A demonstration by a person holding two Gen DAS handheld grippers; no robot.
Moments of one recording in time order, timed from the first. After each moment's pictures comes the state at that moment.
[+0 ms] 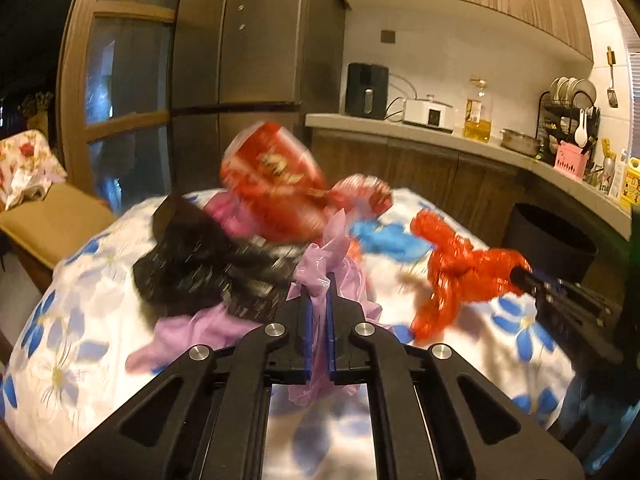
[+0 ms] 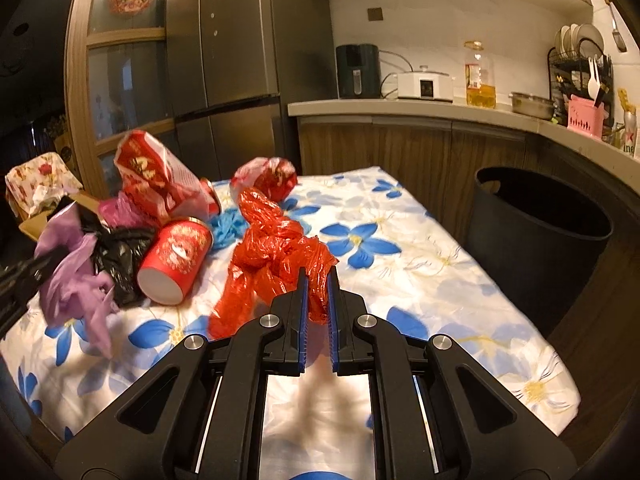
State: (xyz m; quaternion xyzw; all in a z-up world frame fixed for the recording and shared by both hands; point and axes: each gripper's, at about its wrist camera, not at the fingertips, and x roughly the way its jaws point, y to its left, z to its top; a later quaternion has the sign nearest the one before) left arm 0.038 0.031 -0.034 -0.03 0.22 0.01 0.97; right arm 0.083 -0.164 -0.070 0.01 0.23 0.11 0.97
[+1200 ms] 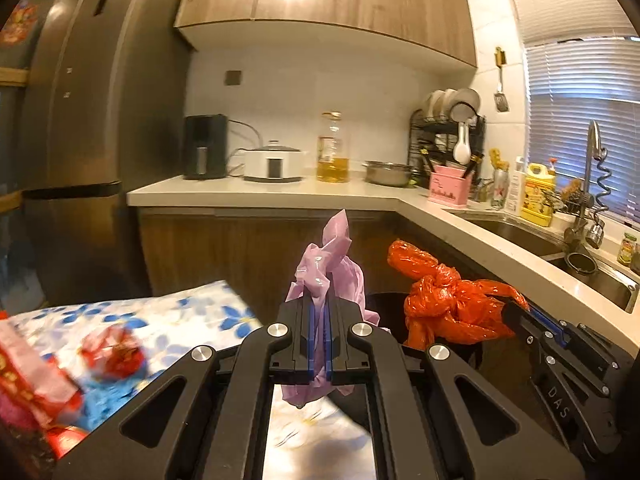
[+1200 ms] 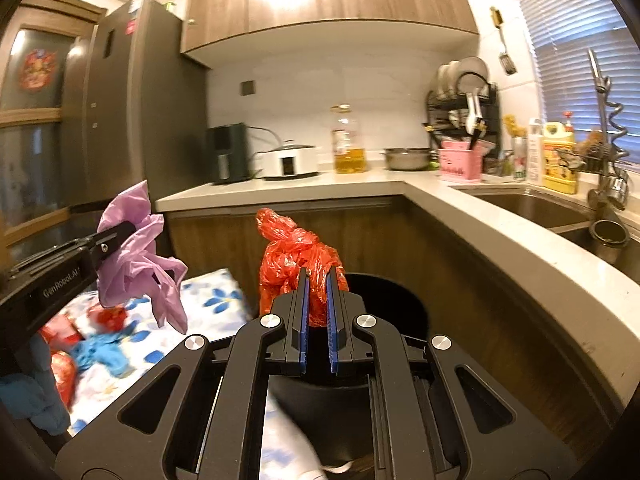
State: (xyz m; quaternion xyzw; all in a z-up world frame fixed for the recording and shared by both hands) left arm 0.166 -0.205 0.049 0.01 0.14 -0.22 0.97; right arm 0.109 -0.351 0.021 0.05 0.12 -0.09 0.99
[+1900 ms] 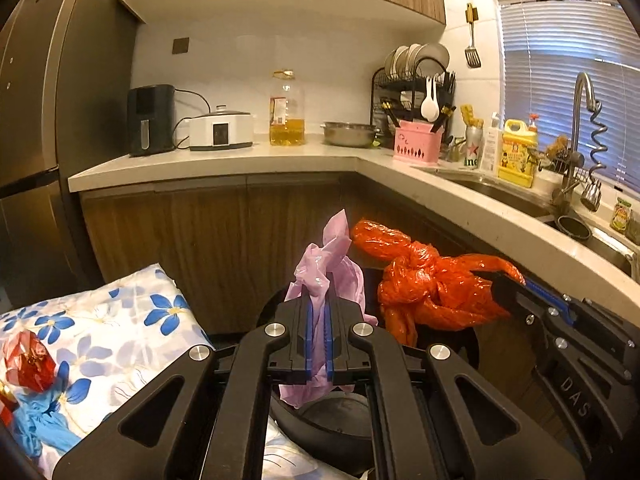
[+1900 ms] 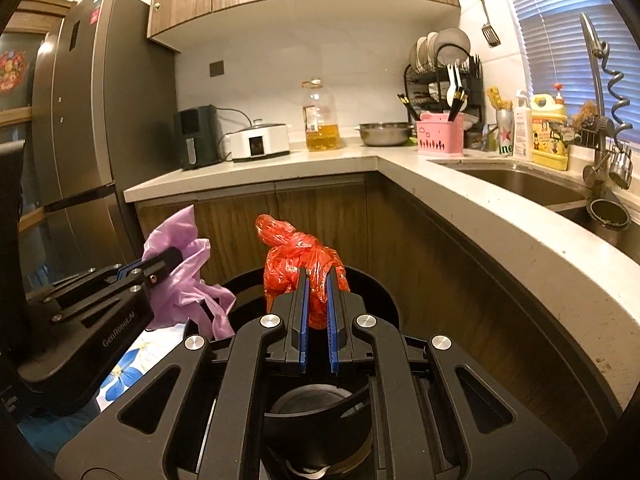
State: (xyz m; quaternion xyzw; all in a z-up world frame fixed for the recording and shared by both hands) left arm 0.217 -0.275 0.001 0.04 0.19 -0.27 0.94; right arm 0.154 -0.400 -0.006 0.07 0.16 -0.12 0.98
